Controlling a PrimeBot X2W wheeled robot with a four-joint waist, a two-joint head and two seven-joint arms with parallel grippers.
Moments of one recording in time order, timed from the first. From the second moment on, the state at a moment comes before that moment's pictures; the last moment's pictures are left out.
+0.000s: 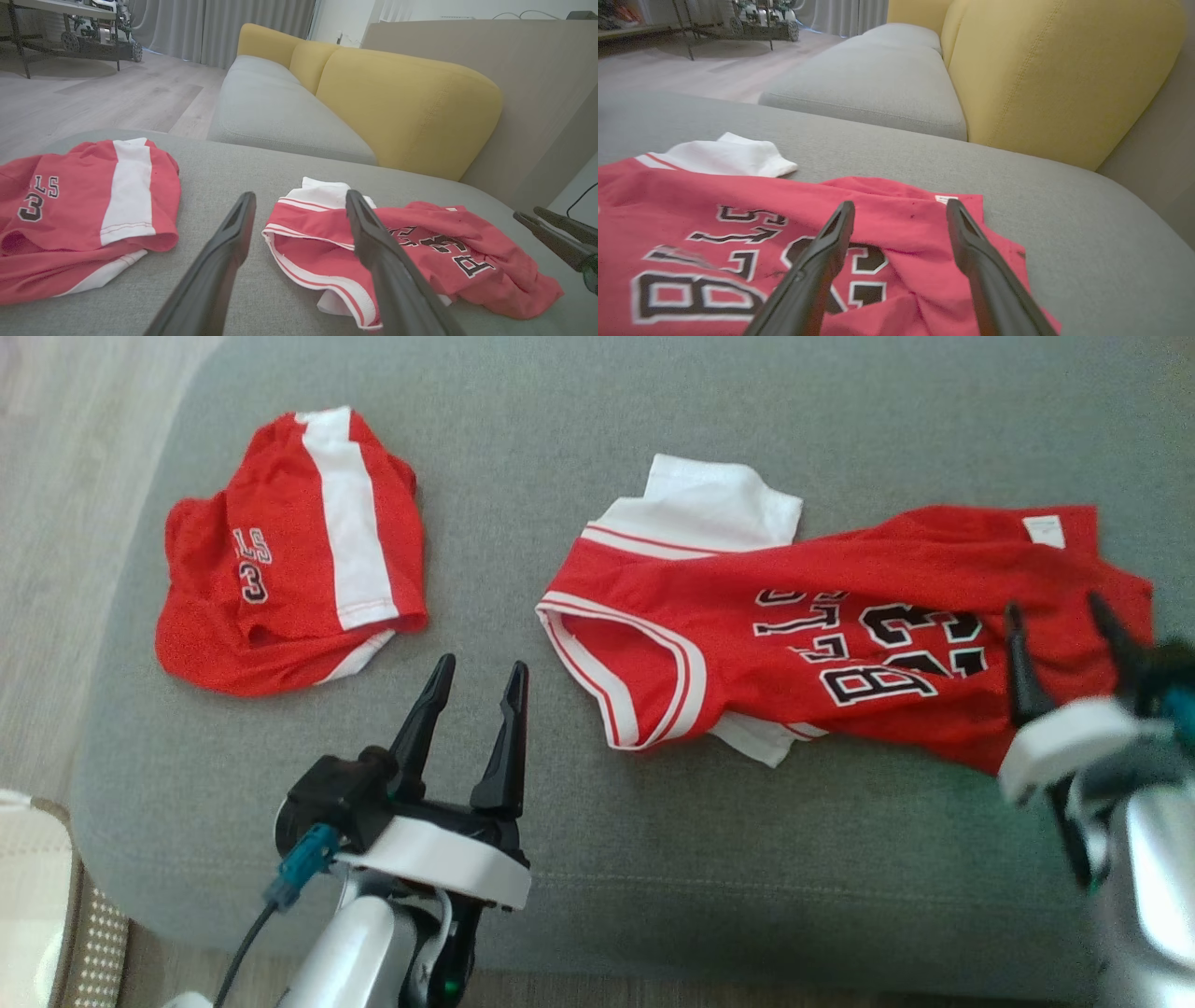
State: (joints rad) left arm -0.13 0.05 -0.41 0.09 -0.34 0.06 -0.25; right arm -0.28 -0.14 -0.16 0.34 -0.05 0.13 -0.13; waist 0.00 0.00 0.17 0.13
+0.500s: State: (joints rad) left arm -0.20 0.05 -0.46 0.10 -0.34 0.06 -0.25; right arm -0.57 -0.29 -0.07 0.66 -0.08 0.13 0.10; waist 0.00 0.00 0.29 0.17
